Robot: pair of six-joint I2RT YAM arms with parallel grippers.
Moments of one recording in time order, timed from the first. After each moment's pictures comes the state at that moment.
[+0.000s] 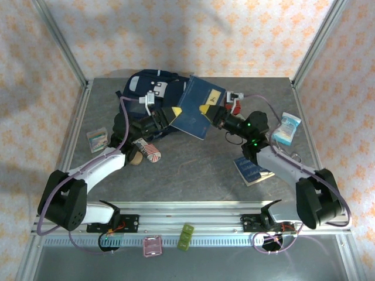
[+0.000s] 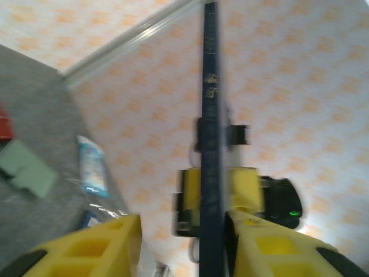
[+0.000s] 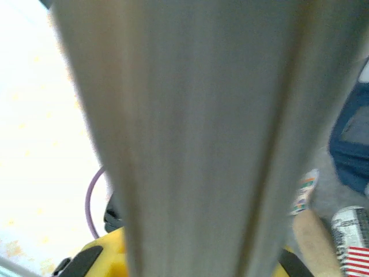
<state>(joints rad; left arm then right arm) -0.34 1.32 0.75 0.70 0.66 -1.11 0.40 1.30 0.75 0.78 -0.70 1.23</state>
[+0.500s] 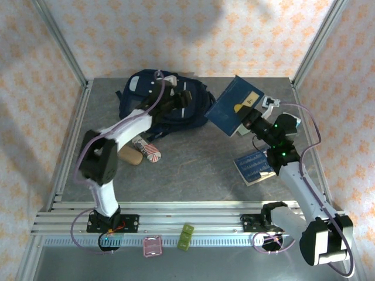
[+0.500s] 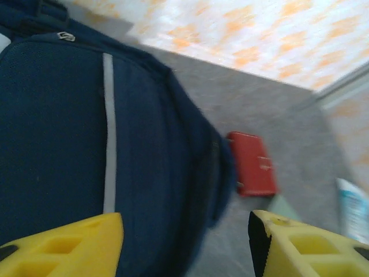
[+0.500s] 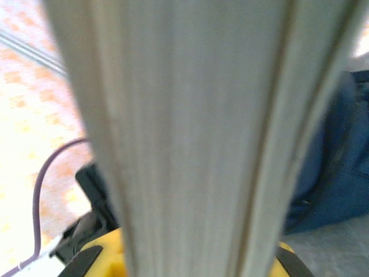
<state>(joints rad) -0.41 1.93 1.52 -0.14 0.02 -0.57 0.13 0.98 0.68 0.27 -0.56 0.98</state>
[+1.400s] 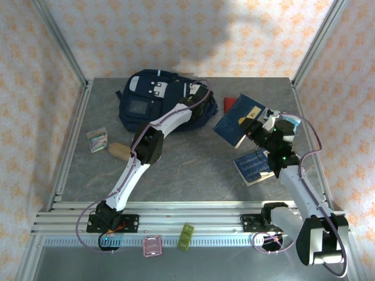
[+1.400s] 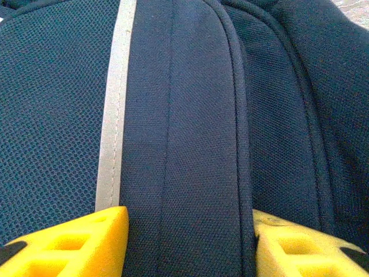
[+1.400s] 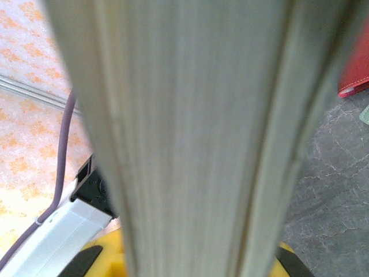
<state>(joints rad) -0.55 2.63 2.35 -0.62 -0.56 -0.38 0.06 0.98 0.58 0.14 -0.55 0.90</state>
